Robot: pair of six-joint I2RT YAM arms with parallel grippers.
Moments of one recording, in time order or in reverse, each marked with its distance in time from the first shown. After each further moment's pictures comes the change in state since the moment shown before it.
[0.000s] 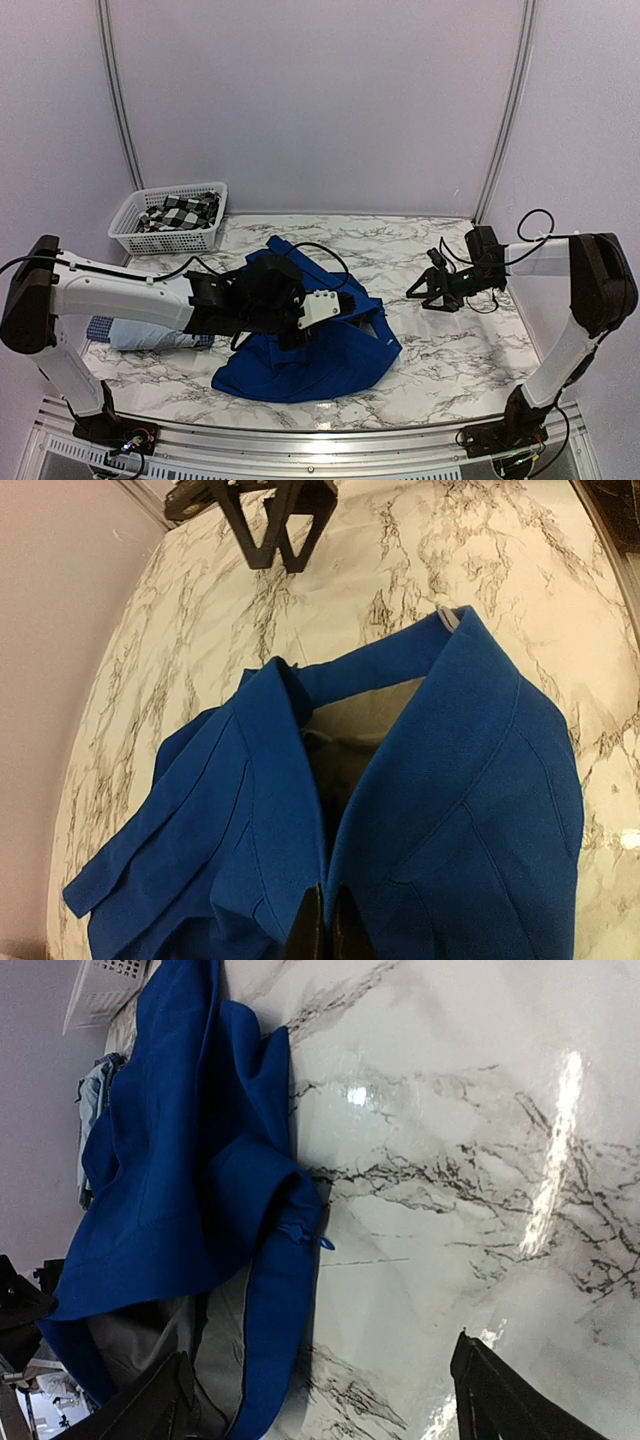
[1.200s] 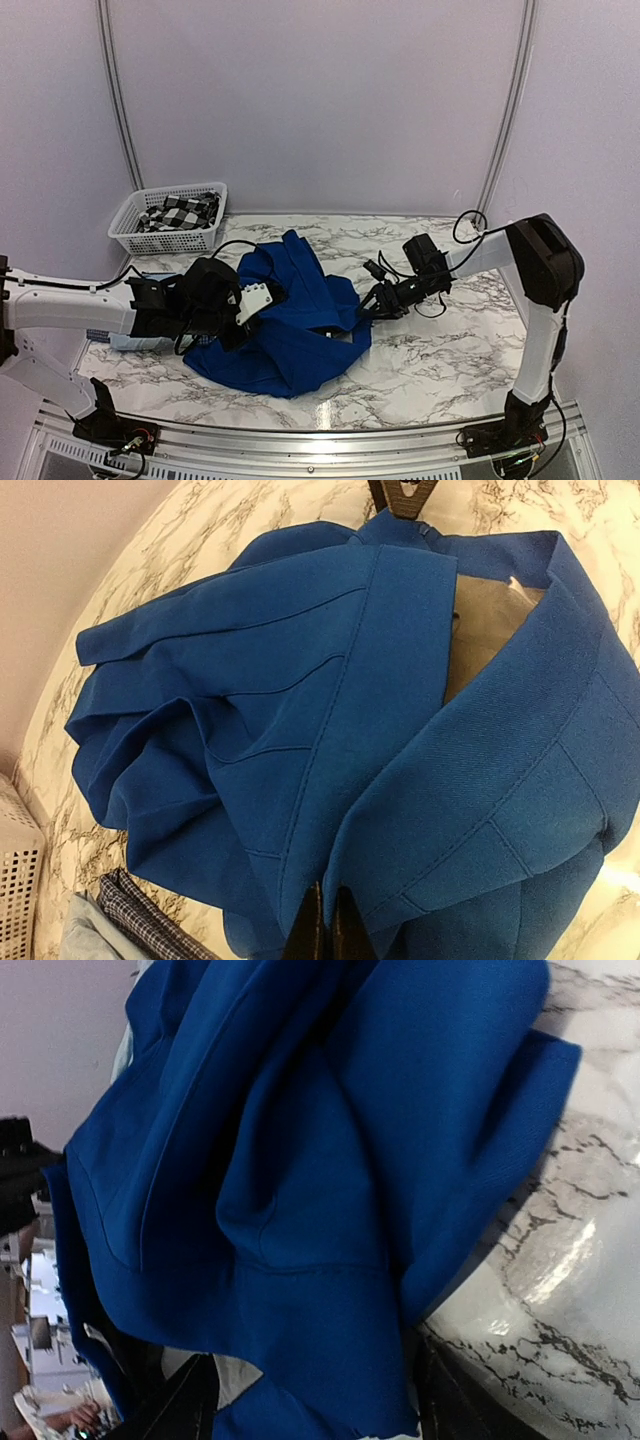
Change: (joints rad) left arm 0.143 -0.337 -0.340 -0.108 -0.069 -0.192; right arm 0.293 0.332 0.170 0.128 -0.125 -0.041
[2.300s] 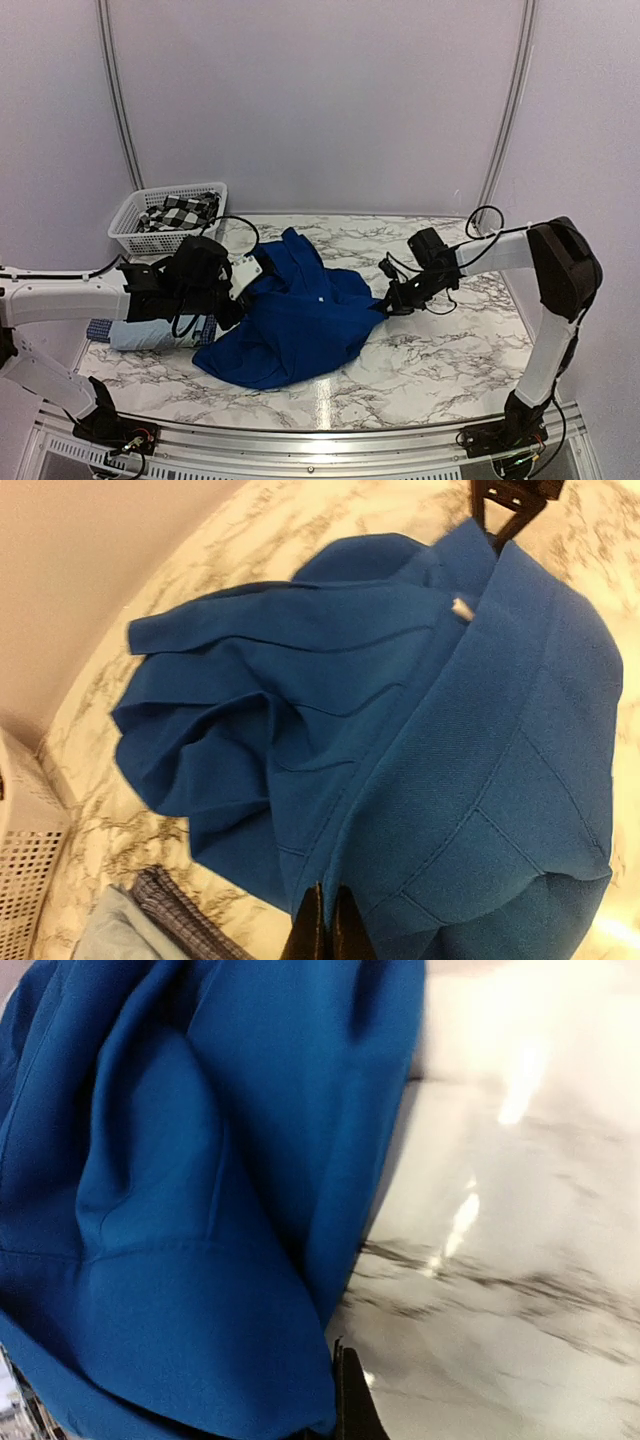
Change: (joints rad) left arm 0.100 -0.010 0.036 0.011 0.016 -0.034; right arm 0.035 -0.121 -0.050 -0.045 0.368 0.072
